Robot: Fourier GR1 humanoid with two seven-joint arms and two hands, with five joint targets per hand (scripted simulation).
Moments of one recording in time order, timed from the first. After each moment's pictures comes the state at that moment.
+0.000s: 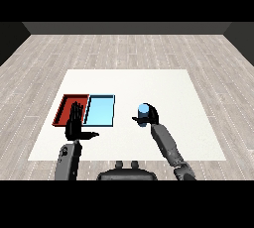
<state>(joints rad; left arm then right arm) 0.02 0.04 0.06 -1.61 0.17 -0.10 -0.42 -0.45 -0.01 0.13 -0.86 -0.22 -0.13 -0.36</state>
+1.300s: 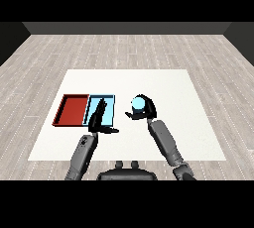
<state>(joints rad) -0.16 0.00 -0.16 -1.39 0.12 0.01 -0.35 -0.46 0.00 0.21 -1.21 -0.15 -0.17 -0.30</state>
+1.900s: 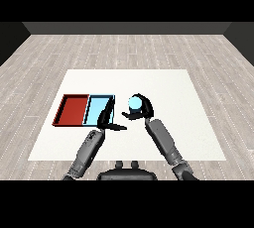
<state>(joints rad) -0.28 0.00 -0.28 -1.25 0.17 0.13 -0.35 -0.49 0.00 0.26 -1.21 -0.18 -0.19 -0.29</state>
